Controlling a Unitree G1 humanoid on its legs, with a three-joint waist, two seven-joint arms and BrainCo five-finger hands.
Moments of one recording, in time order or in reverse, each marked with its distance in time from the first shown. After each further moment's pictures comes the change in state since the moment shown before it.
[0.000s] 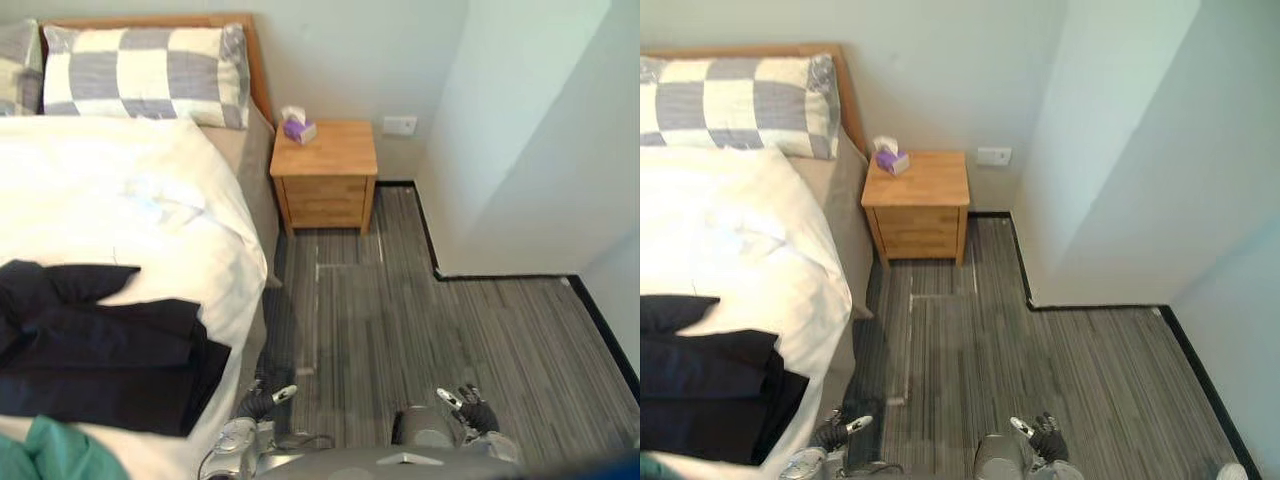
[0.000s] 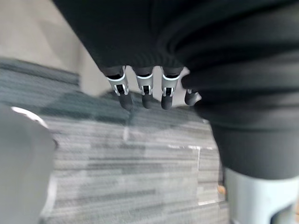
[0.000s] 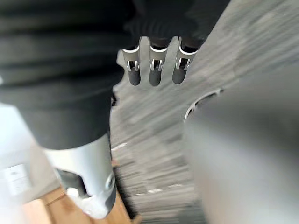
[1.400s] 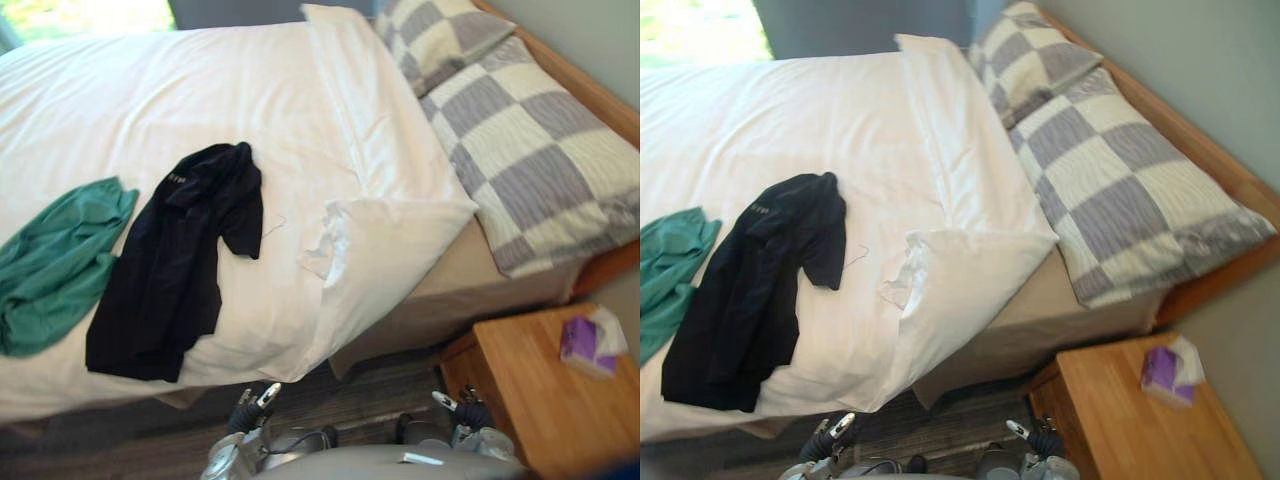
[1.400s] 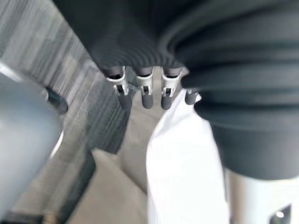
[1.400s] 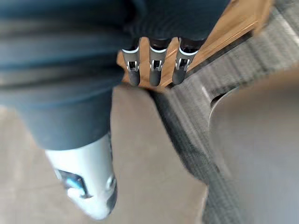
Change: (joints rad) left arm 0.086 -0.056 0.179 -0.035 -0.306 -0.069 -0.191; right arm -0.039 0.029 -0.008 0.058 -0.108 0.035 -0.079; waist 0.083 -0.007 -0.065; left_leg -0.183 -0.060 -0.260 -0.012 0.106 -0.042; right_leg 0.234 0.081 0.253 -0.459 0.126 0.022
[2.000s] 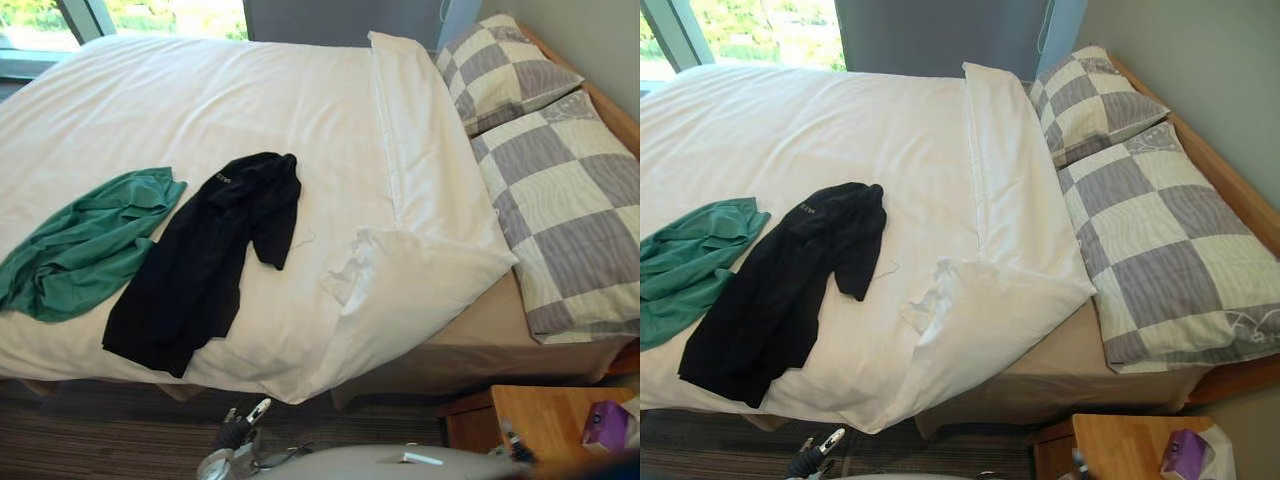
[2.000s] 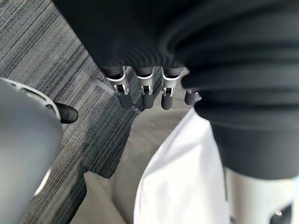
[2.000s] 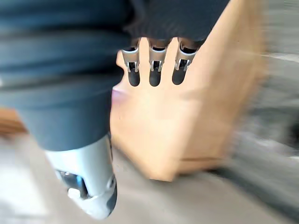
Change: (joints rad) left arm 0.042 0.044 0.030 -0.009 0.119 0.054 0.084; right arm 0.136 0.055 -0.203 -0.458 0.265 -0.097 -0.642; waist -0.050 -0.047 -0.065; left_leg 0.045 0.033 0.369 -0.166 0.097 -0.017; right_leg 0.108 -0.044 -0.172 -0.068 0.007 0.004
